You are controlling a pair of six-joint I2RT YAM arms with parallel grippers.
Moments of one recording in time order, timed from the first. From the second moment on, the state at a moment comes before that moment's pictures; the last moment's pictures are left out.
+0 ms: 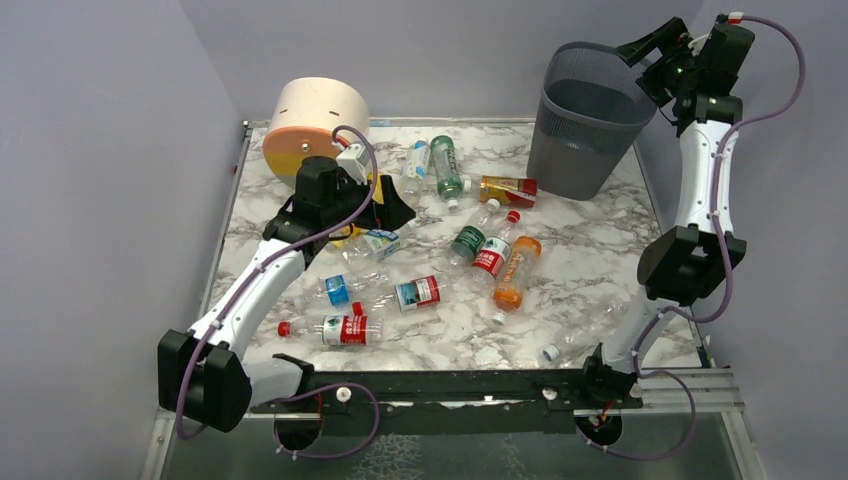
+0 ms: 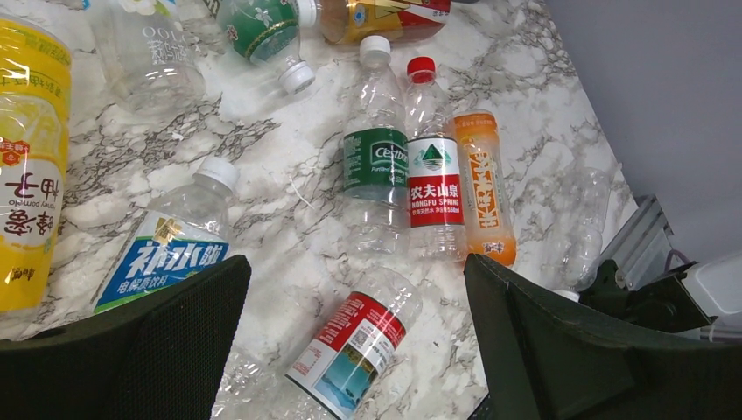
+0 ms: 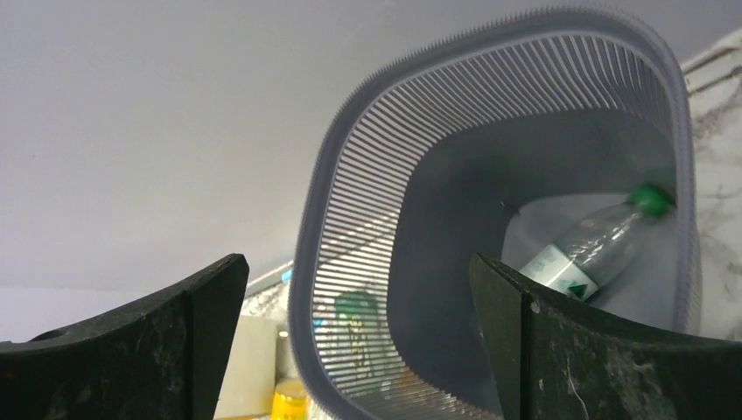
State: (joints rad) left arm -0.34 1.22 0.99 -0.25 0.48 -0.35; right arm -0.27 1.94 2.17 -0.46 -0.38 0.70
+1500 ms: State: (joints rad) left arm -0.34 1.09 0.82 -0.37 0.66 -0.45; right arm -0.22 1.17 1.07 -0.65 -0.55 0.51
